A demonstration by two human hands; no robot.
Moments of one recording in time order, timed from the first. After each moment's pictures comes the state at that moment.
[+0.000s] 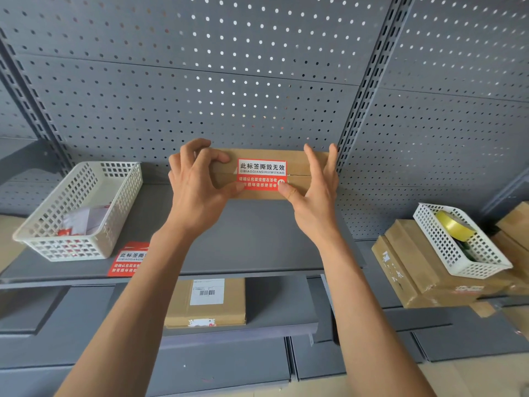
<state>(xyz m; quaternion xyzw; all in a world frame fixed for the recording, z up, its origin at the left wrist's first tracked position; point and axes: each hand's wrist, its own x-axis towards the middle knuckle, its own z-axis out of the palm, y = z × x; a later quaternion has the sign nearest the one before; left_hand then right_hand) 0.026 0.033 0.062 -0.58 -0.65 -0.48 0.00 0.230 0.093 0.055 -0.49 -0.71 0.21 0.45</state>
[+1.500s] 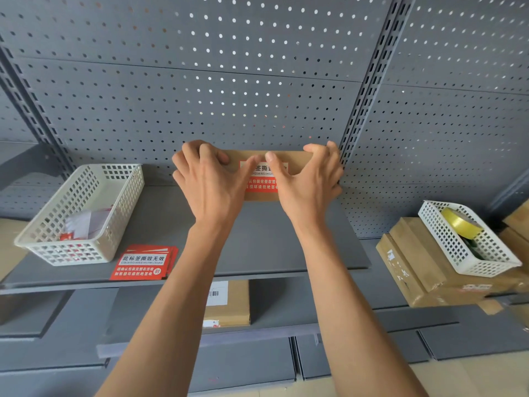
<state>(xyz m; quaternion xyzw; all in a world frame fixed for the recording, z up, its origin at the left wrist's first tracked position) 0.064 0.053 0.077 -0.43 -0.74 -0.51 0.06 0.187 0.100 0.068 -0.60 -0.62 0.09 0.50</state>
